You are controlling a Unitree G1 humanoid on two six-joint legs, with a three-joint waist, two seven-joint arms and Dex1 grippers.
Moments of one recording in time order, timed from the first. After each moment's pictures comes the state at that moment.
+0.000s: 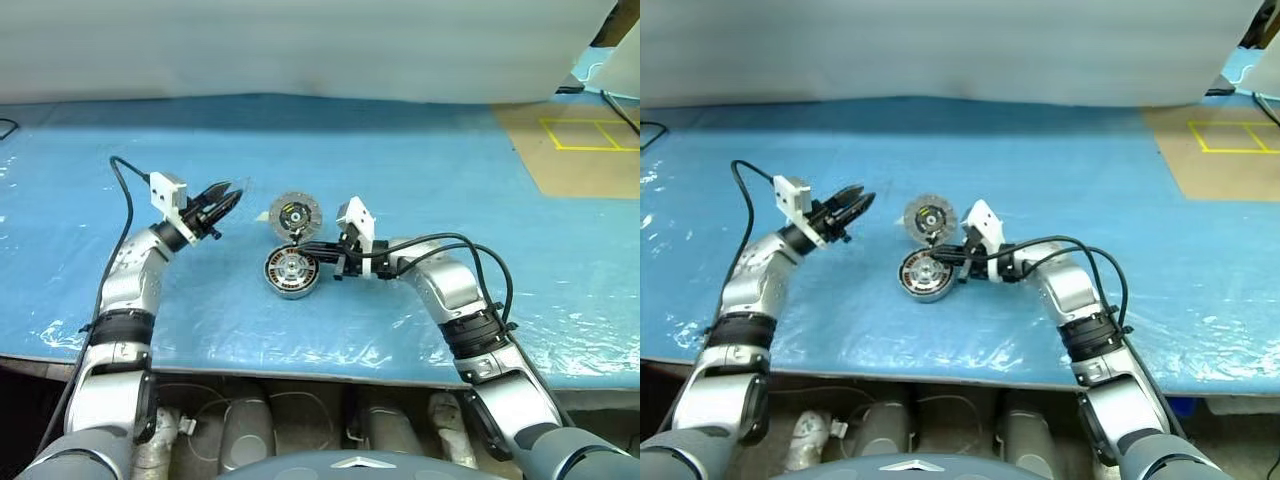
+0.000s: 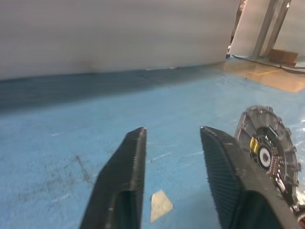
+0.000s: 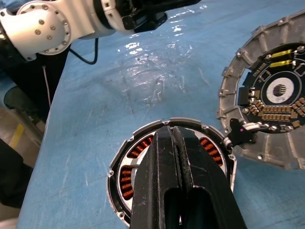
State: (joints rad) left arm -0.60 0.40 0.19 0.61 -0.43 -0.08 -0.93; right arm -0.55 -0.27 0.24 0.11 0.27 0.52 0.98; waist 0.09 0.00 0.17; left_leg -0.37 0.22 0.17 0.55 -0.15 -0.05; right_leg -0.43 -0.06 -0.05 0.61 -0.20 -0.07
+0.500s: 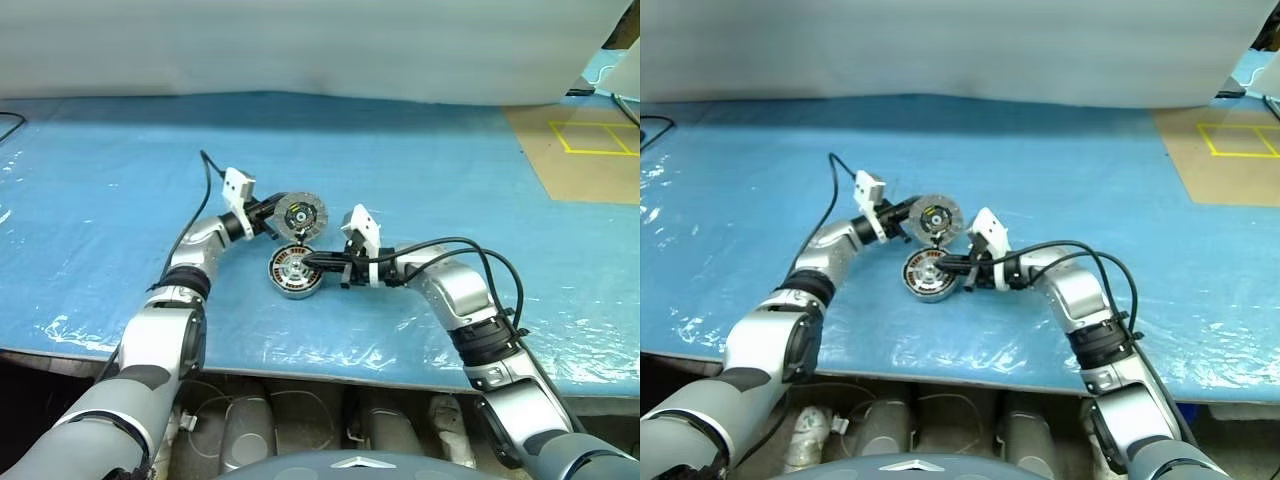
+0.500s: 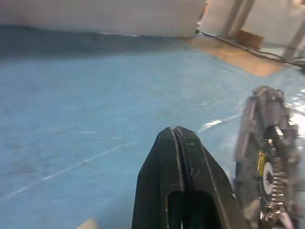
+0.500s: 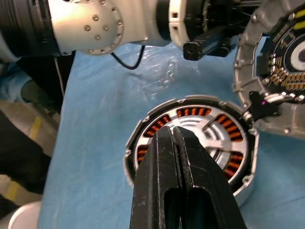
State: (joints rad) left arm -0.93 0.23 0.13 1.19 -0.27 -0.15 -1.06; right arm -0.50 -0.34 0.24 0.00 0.32 0.65 1.00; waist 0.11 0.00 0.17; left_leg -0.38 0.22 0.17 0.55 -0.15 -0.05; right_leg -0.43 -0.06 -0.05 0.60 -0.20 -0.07
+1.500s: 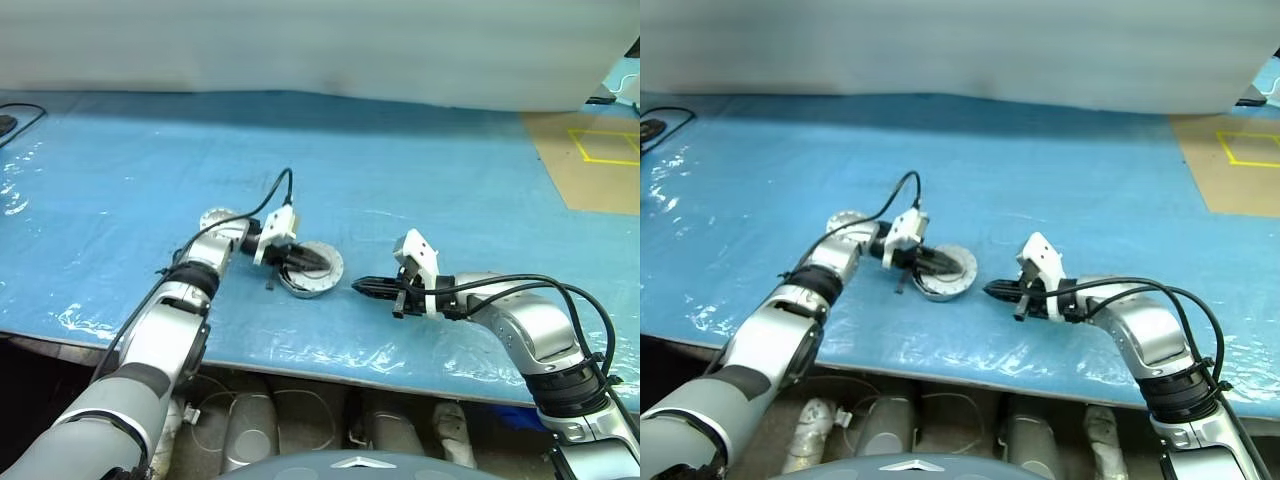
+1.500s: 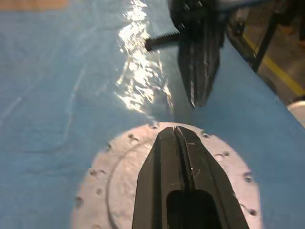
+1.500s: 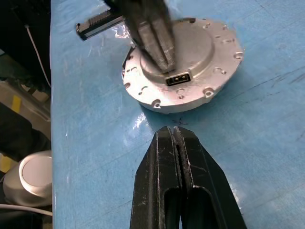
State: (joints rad) left arm -0.88 0.29 -0.25 1.01 -0.16 -0.45 -1.61; right arm -0.25 -0.60 0.13 -0.29 0.43 0.78 0.91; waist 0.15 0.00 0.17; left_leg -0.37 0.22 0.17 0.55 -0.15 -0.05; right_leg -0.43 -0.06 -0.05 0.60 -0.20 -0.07
